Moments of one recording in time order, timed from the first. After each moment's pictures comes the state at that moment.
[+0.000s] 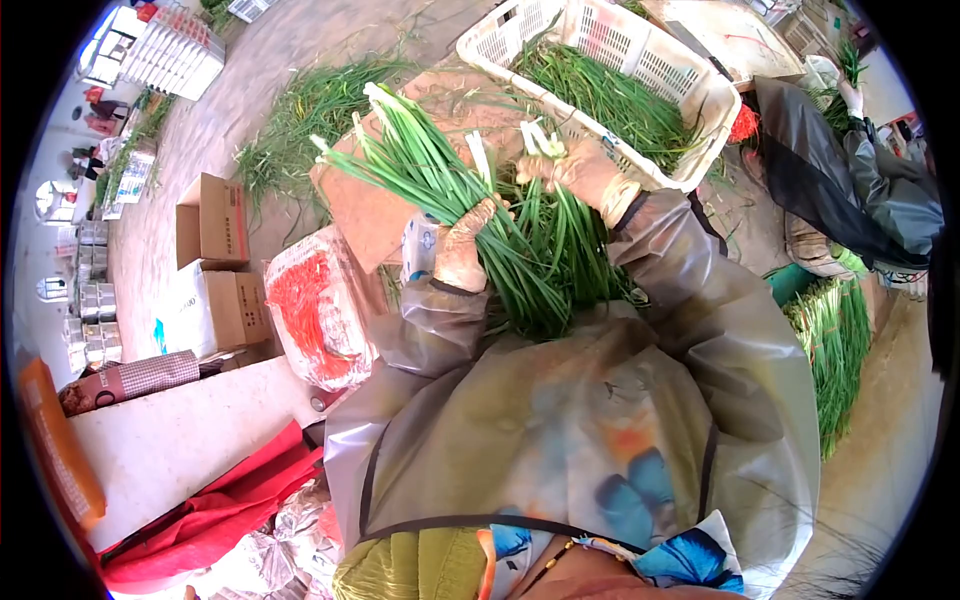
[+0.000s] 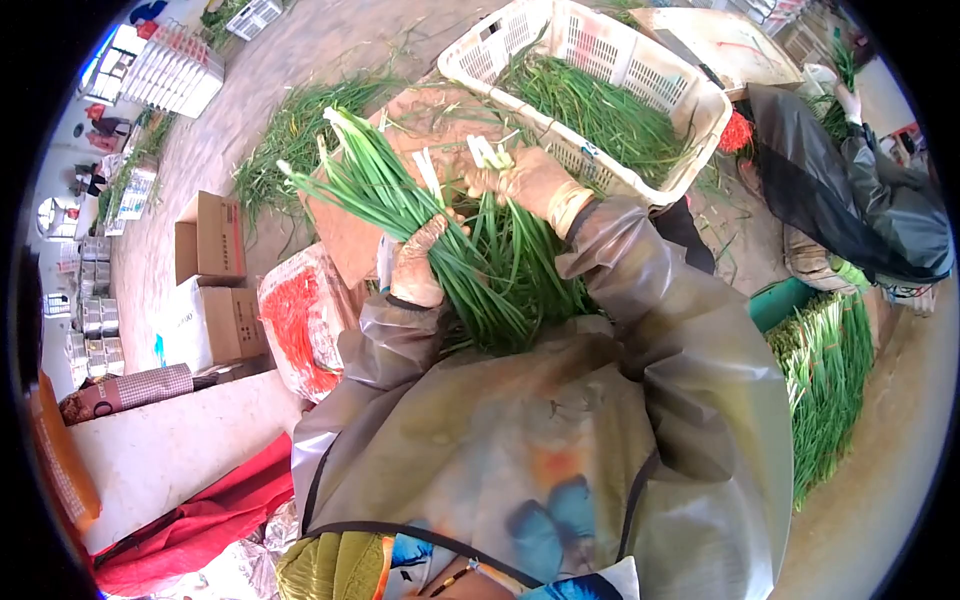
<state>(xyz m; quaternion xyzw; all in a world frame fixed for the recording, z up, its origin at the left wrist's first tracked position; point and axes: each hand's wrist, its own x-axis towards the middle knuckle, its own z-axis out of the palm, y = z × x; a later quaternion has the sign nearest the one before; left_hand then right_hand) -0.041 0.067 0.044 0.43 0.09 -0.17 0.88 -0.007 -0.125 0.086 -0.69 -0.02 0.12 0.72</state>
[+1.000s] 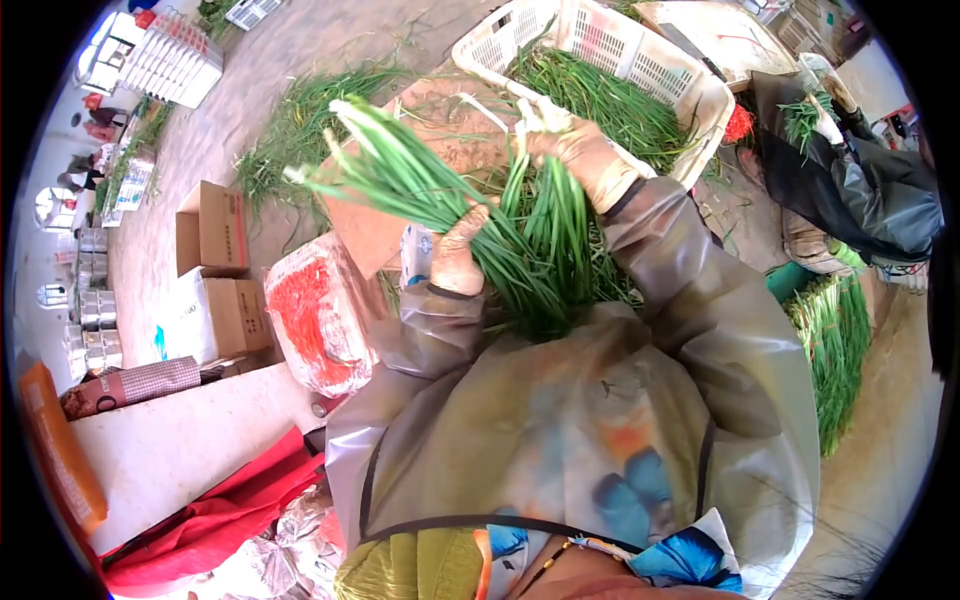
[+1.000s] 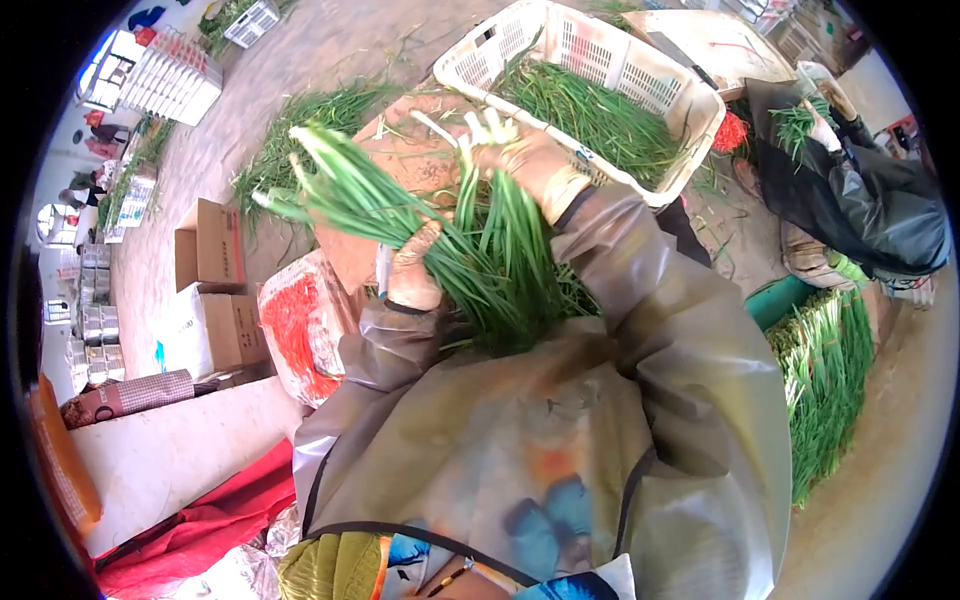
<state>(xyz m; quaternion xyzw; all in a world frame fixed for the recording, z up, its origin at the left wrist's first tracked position) -0.042 0.057 0.050 0.40 0.07 -0.08 0.91 0.011 -0.126 0.089 -0.61 0.02 0.02 0.79</state>
